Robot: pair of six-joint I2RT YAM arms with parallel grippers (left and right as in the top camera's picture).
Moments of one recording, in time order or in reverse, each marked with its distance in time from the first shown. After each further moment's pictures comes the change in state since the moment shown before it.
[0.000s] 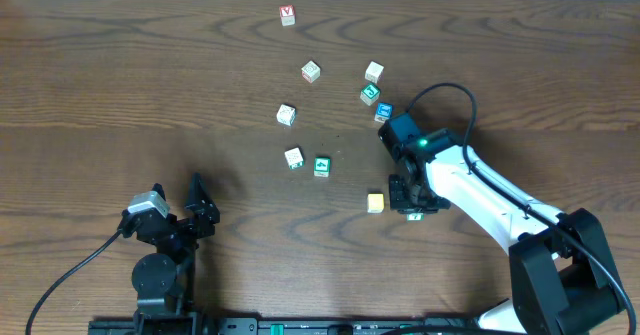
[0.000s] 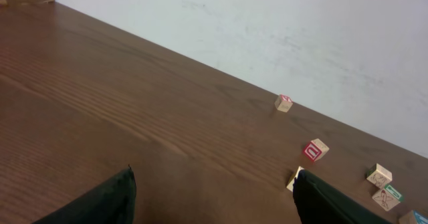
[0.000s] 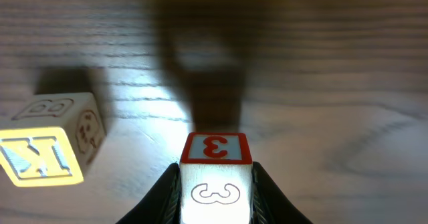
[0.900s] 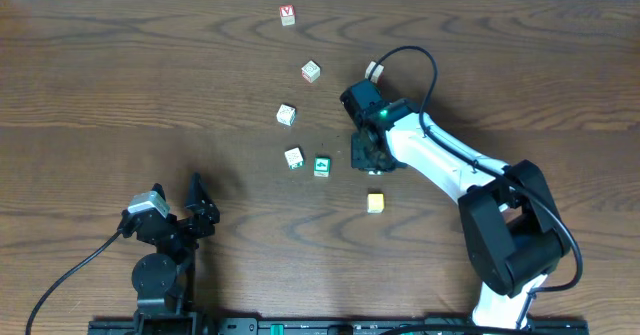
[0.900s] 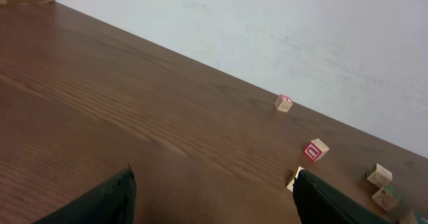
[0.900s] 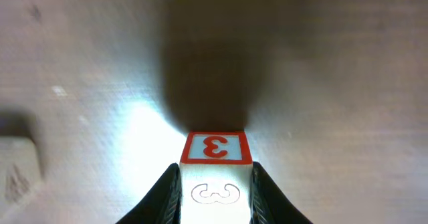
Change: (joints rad) left arm 0.000 0.000 0.000 0.000 0.000 0.000; right arm 0.059 0.265 0.303 0.121 0.020 0.064
